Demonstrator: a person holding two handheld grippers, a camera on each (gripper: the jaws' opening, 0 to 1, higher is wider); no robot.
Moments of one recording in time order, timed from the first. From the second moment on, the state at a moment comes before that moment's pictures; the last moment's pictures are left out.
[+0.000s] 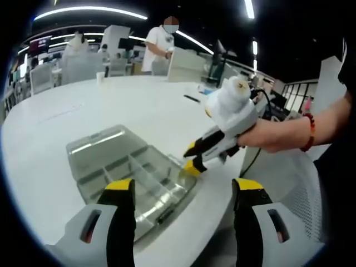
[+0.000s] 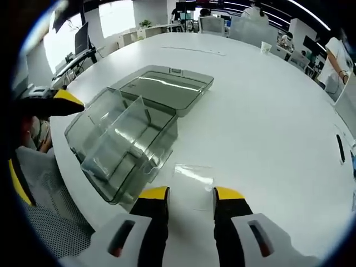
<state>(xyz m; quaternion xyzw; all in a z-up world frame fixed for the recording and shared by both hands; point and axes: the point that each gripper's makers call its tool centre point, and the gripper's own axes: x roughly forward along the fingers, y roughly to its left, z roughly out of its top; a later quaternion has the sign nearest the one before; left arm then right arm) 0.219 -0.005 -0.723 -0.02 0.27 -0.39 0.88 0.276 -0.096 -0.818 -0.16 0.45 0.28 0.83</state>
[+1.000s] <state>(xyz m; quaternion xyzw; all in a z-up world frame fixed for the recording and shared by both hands) 0.219 -0.015 -0.709 -0.05 0.26 -0.40 0.88 0.284 -0.103 -0.760 -0.15 0.37 0.28 0.88</state>
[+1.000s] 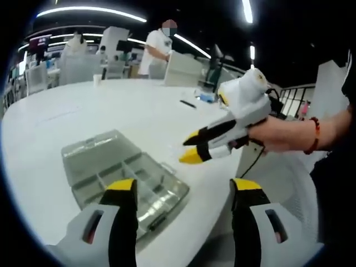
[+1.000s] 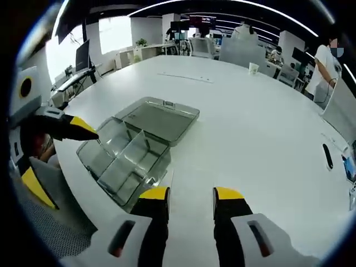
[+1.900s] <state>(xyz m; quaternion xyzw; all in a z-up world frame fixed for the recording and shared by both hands) 0.234 -0.005 -0.691 -0.12 0.24 -0.38 0.89 0.275 -0.073 -0.719 -0.13 0.30 0.31 0.89</state>
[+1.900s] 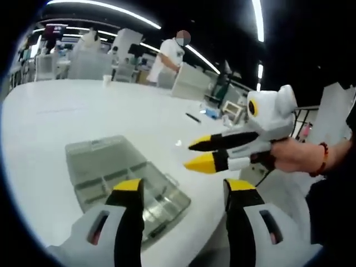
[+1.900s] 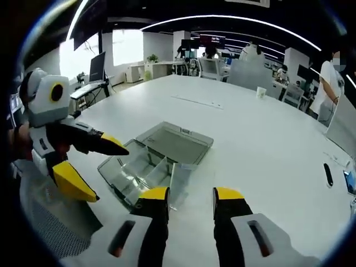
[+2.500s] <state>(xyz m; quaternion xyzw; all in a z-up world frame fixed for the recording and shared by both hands) 0.239 -0.002 -0.685 -0.18 0.23 -0.34 0.90 0.264 -0.056 -0.703 -0.12 0.27 0.35 0.89</state>
